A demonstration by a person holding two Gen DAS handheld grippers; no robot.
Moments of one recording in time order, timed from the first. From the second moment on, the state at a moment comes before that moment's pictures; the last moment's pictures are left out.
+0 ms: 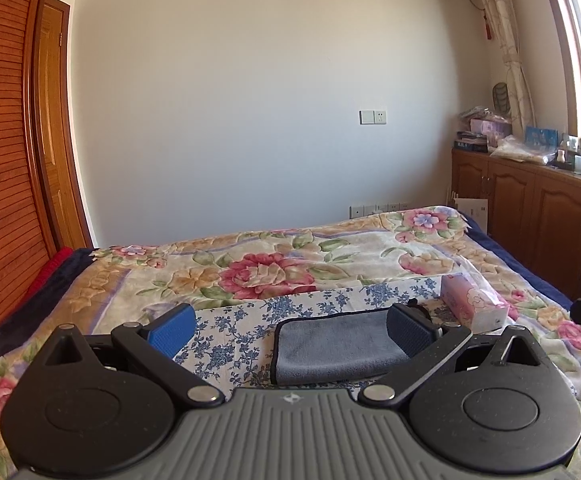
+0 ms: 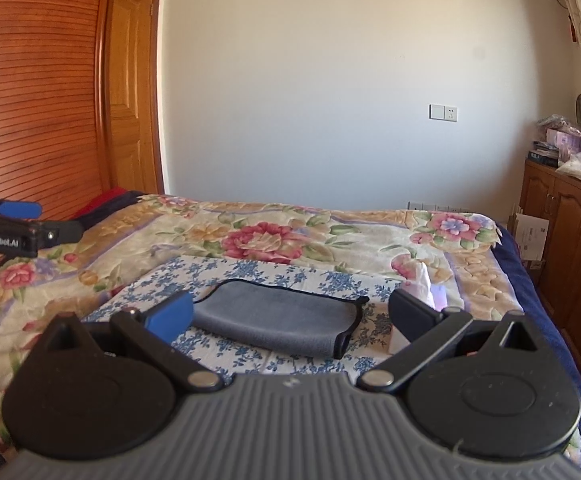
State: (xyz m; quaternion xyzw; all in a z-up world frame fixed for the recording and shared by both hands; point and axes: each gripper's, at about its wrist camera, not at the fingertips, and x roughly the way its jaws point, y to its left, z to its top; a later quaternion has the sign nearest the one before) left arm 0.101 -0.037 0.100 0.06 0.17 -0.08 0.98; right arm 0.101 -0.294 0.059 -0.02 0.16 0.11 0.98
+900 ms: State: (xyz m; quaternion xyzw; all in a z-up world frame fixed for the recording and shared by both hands) left arm 0.056 -0.017 0.042 0.05 0.17 -0.06 0.98; right arm 0.070 -0.295 0.015 0.00 0.18 0.08 0.98
